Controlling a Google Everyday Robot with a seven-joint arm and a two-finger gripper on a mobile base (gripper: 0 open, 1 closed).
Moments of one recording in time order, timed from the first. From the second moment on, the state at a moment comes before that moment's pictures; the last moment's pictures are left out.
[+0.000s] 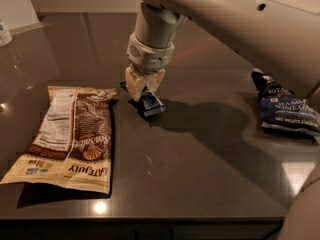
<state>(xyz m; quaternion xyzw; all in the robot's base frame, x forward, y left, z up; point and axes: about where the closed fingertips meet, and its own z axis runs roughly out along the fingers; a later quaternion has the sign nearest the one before) 0.553 0.043 0.866 -0.34 0.93 0.12 0.06</state>
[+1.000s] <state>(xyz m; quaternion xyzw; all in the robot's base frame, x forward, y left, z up) 0.548 0.046 0.857 -0.34 0.93 0.13 0.06</state>
